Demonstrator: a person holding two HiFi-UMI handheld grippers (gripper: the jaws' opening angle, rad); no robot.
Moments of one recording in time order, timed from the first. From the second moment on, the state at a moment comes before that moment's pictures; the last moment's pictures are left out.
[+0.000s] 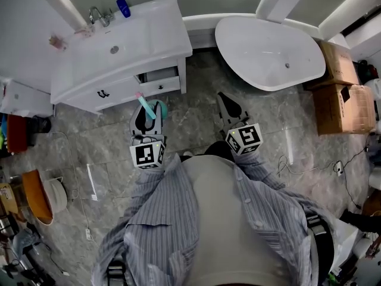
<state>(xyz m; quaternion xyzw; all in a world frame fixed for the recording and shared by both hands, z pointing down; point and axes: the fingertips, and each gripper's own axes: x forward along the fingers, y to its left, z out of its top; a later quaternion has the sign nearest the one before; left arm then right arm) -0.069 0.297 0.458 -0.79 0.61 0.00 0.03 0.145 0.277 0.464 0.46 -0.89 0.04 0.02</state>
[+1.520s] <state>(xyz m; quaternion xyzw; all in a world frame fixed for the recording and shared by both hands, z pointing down) -0.075 -0.031 0.464 -0.76 0.65 -0.01 0.01 0.109 -0.089 0.483 0.38 -0.92 0.08 0.01</state>
